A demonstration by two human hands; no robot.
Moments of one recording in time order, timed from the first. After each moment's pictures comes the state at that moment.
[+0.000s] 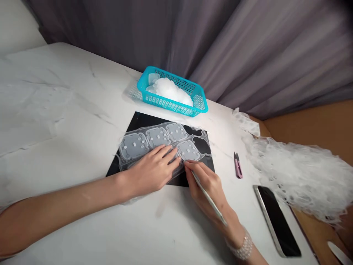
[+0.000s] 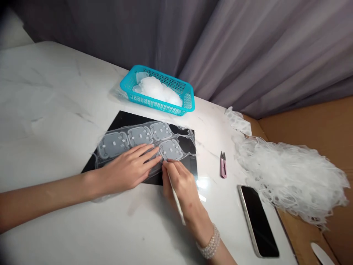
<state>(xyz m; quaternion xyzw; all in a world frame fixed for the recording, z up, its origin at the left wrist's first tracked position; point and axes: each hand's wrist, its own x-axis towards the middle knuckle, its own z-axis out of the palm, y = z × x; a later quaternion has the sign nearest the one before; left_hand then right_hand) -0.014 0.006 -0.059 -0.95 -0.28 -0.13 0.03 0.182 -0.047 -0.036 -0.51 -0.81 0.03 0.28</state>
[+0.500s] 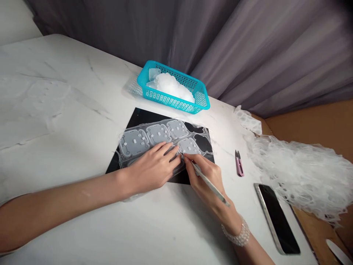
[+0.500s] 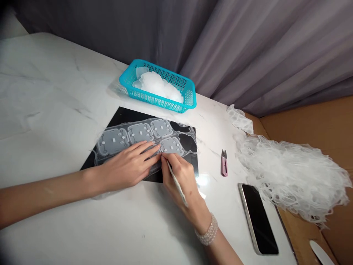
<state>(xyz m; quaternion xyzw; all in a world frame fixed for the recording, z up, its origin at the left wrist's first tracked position) -0.013 0.007 -0.056 -0.95 -0.27 -0.14 0.02 0.171 -0.036 -0.028 -0.58 -0.76 0.09 0.27</state>
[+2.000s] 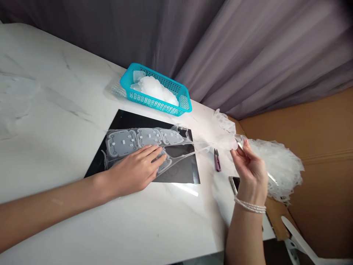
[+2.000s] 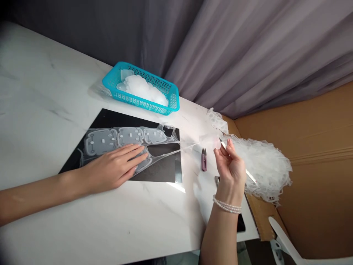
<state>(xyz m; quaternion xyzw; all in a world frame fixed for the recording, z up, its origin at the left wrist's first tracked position) -0.017 0.006 -0.070 -0.94 -0.27 -0.22 -0.02 0.348 -0.013 0.005 -0.53 -0.18 0.37 0.74</state>
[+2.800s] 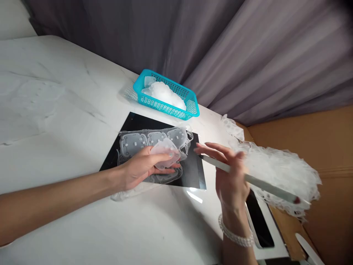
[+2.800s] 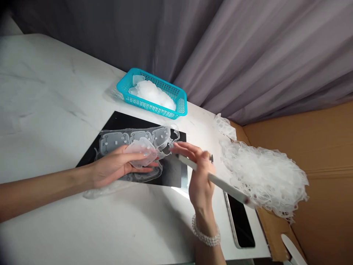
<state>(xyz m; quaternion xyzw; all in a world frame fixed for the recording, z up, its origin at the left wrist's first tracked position) -0.009 0.006 -0.027 -0.32 -0.30 -0.31 -0.84 0.194 -0.042 0.018 -0.54 -0.58 0.29 0.53</state>
